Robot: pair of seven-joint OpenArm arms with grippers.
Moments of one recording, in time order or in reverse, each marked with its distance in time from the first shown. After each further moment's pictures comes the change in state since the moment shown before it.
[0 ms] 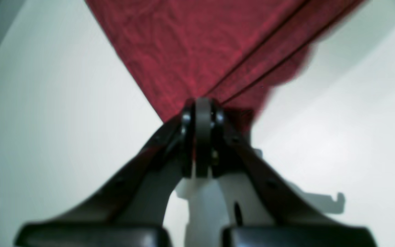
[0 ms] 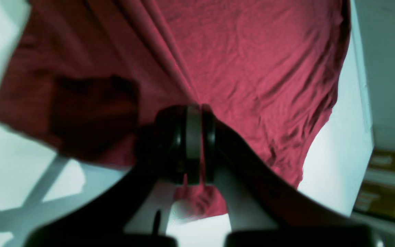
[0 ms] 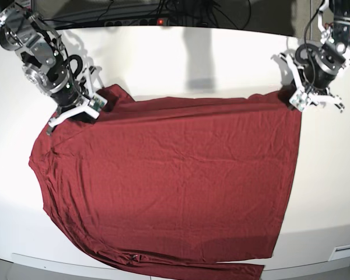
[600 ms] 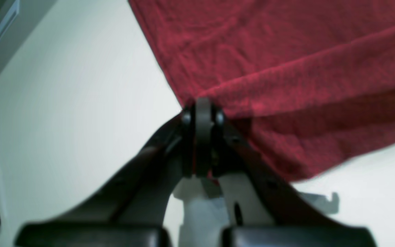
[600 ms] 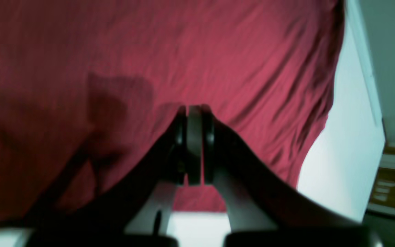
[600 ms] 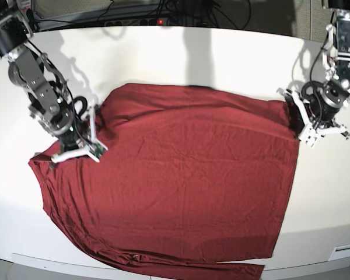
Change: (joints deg) left arm -14.0 0.1 -0.1 -12.0 -2.3 0.2 0.3; right arm 17.1 -8.3 0.0 -11.5 4.5 8.5 -0.4
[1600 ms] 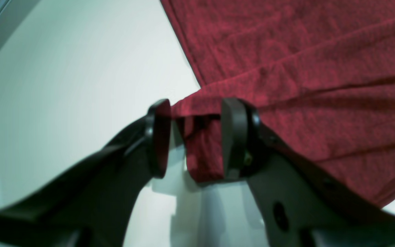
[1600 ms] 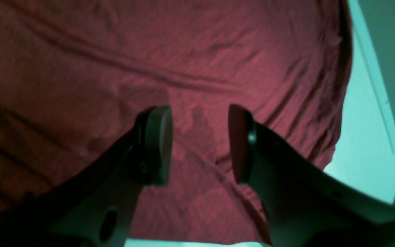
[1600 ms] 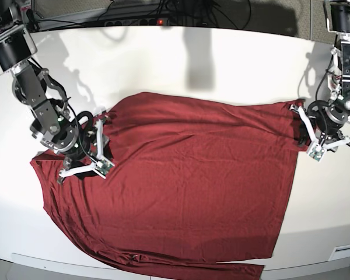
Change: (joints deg) left arm -6.8 -1.0 0.0 -8.5 -0.8 0.0 1.4; right arm 4.6 -1.3 0.0 -0.2 6.8 7.8 -2.0
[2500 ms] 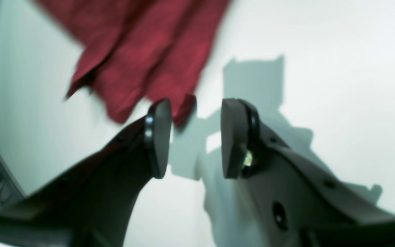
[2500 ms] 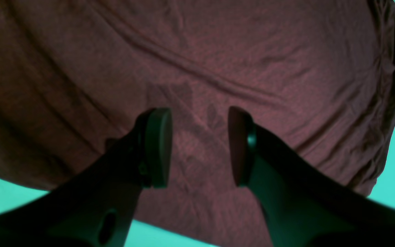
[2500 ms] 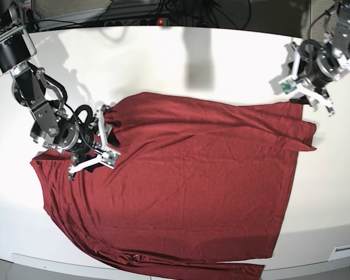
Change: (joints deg) left arm 19.6 -9.2 11.1 19.4 13.9 -4.0 -1.7; right arm 0.6 0.0 0.0 0.0 0.1 12.0 -0.8
